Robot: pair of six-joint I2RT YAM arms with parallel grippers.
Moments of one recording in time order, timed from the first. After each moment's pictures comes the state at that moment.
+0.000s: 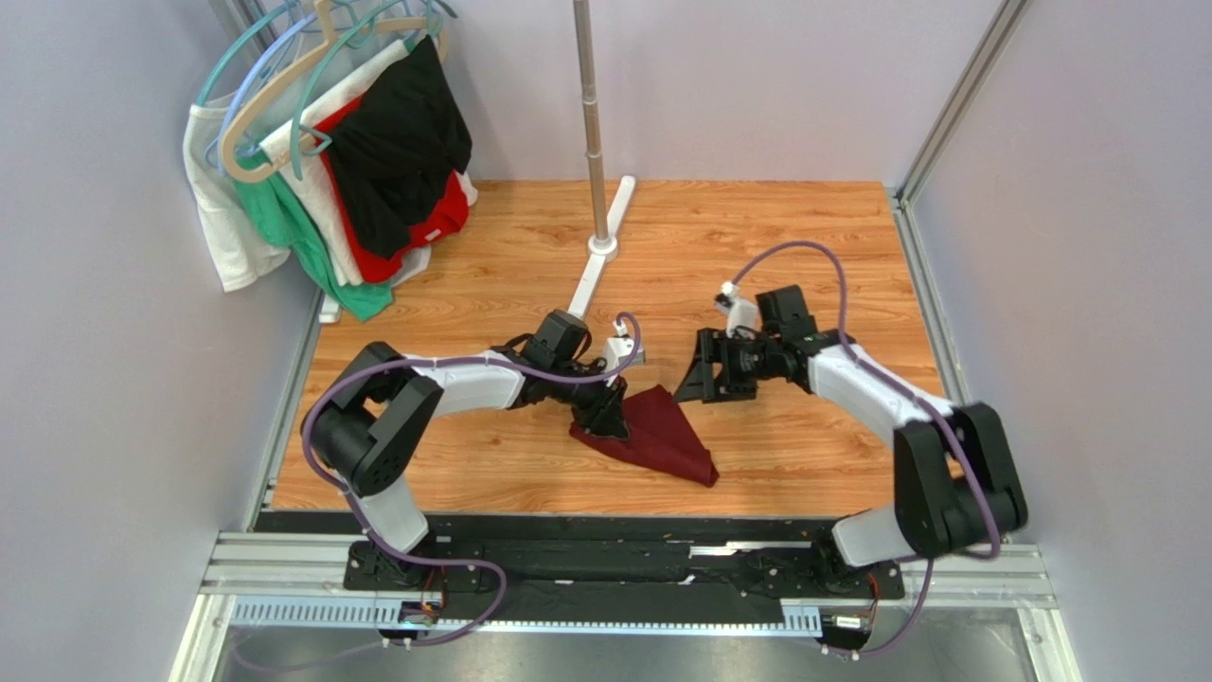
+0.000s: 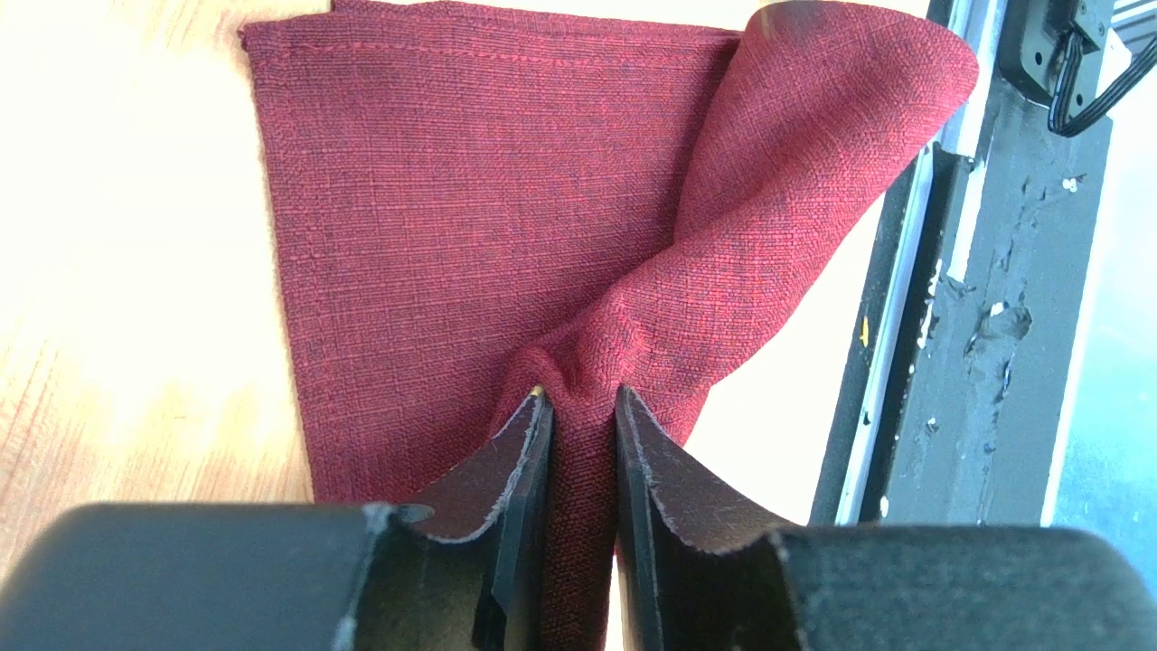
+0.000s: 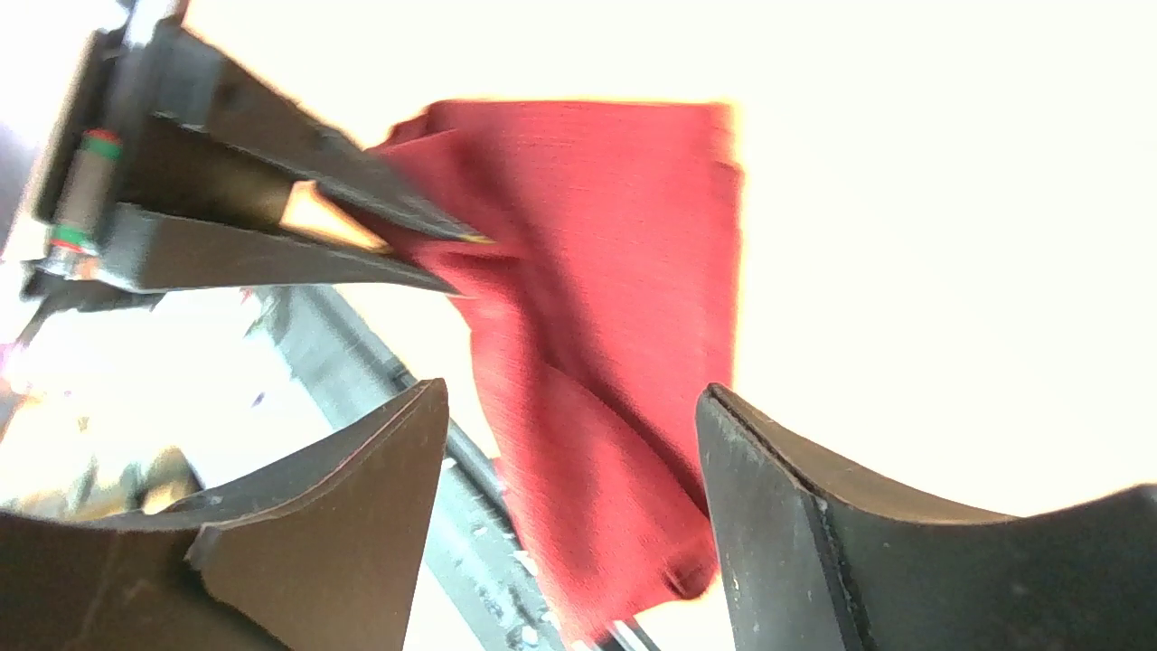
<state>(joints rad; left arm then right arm) -0.68 1.71 0.83 -0.02 0.74 0.12 0.33 1.49 0.83 -0.35 -0.72 0.28</state>
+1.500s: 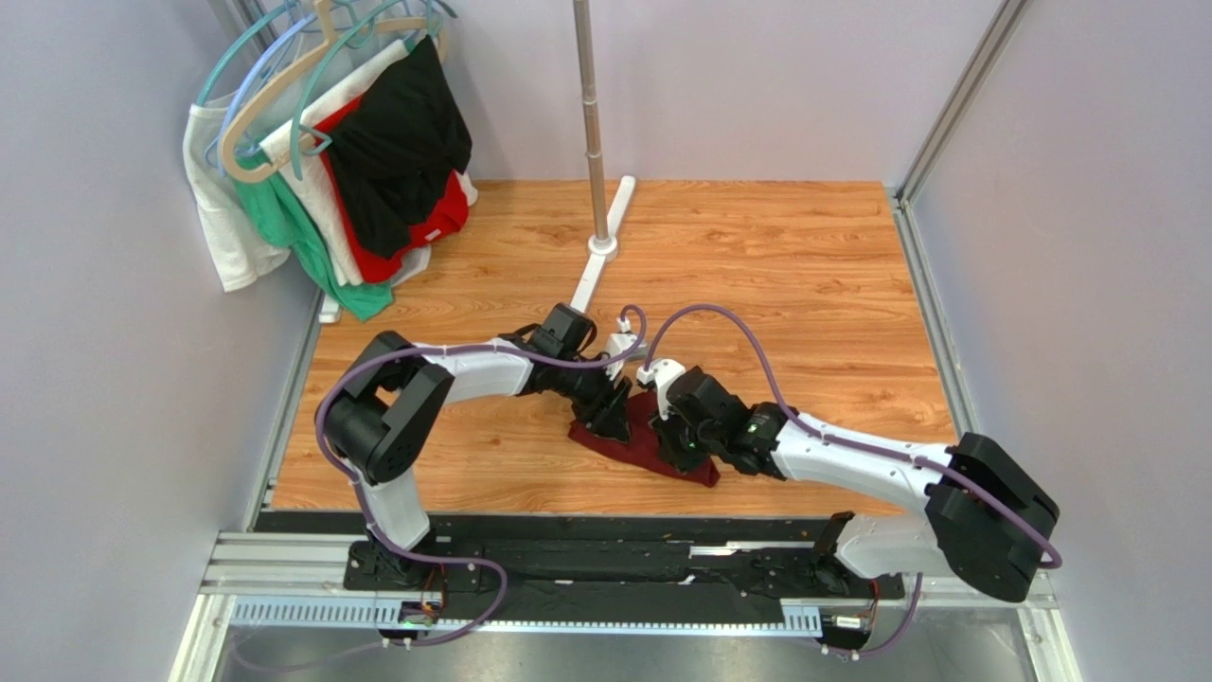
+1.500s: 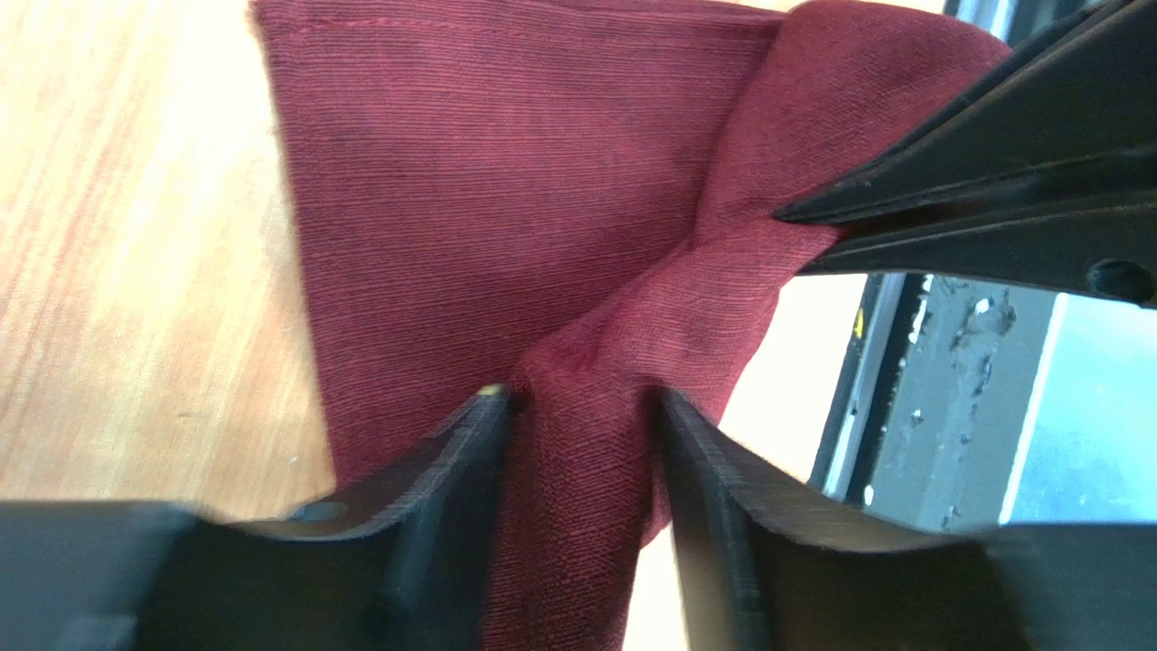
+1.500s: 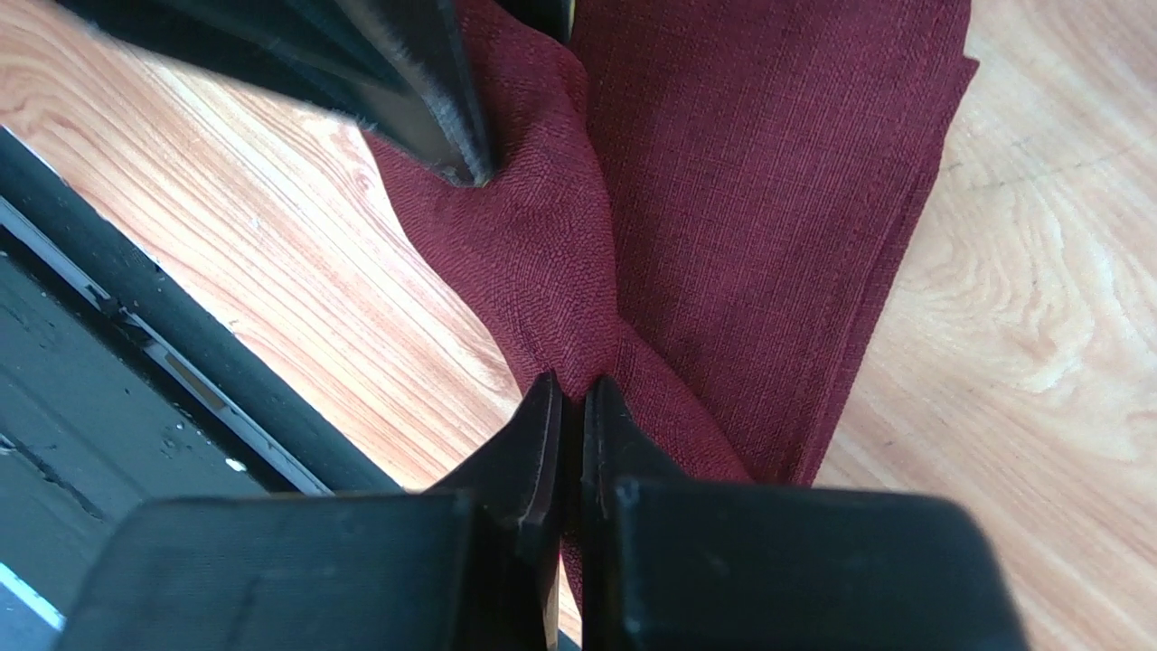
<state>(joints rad) -0.66 1.78 0.93 -0.15 0.76 0.12 0.92 1.27 0.62 -0.24 -0.02 0.25</state>
